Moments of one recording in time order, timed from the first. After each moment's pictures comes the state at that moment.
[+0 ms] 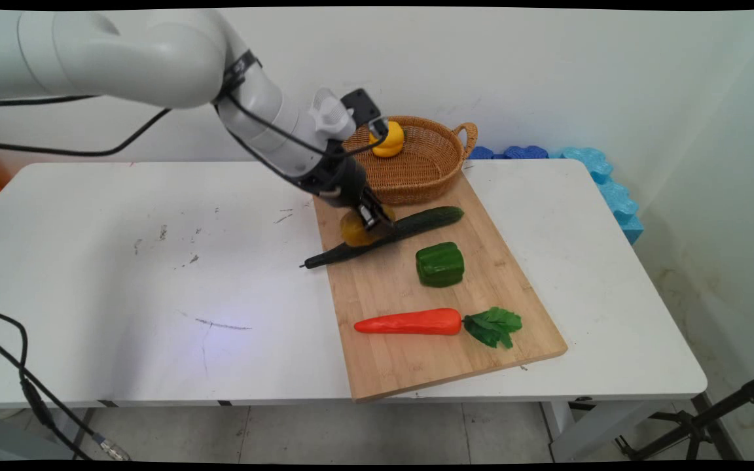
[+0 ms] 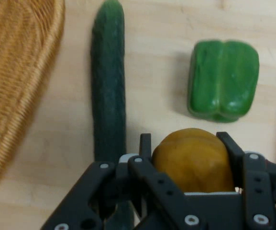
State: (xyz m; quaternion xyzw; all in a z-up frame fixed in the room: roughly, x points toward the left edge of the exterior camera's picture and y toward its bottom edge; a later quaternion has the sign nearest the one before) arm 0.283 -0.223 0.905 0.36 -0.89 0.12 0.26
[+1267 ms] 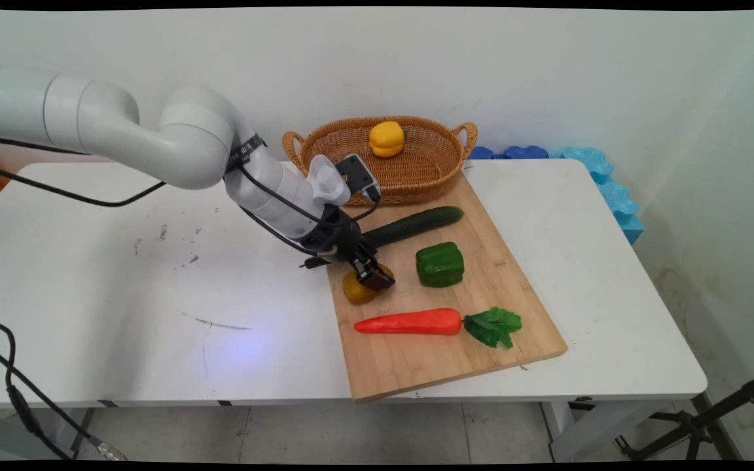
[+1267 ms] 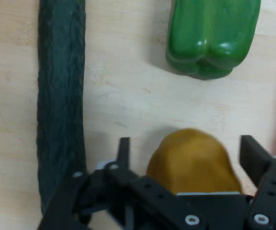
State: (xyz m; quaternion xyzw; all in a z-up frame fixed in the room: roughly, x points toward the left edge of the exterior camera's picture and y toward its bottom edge) arm 0.282 -0.197 0.828 0.38 -0.88 0.10 0.26
